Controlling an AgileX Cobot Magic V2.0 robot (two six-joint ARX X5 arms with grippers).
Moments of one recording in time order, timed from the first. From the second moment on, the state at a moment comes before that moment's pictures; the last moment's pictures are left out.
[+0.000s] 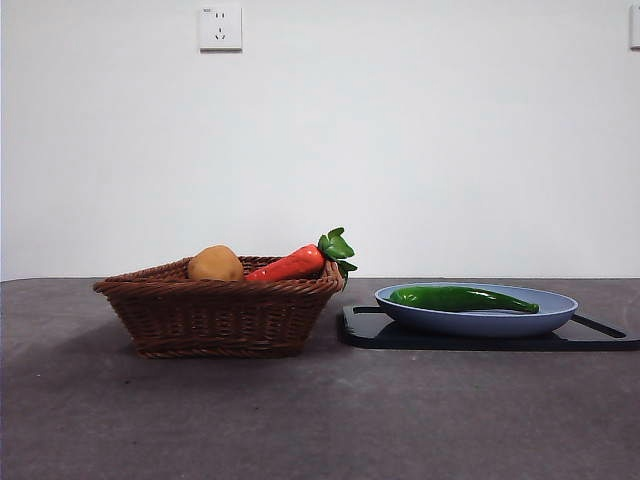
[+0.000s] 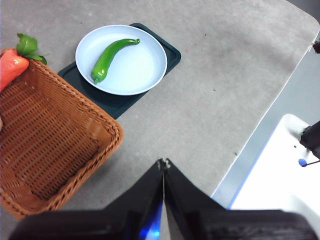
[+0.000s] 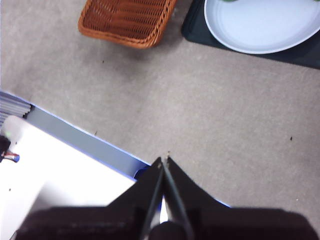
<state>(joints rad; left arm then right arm) -0.70 1.08 1.37 -0.97 0.21 -0.01 0.23 0.79 1.19 -1.32 -0.42 0.00</state>
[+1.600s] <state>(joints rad) -0.04 0.21 0.38 -0.04 0.08 0.12 0.23 0.79 1.19 -1.32 -0.42 0.00</state>
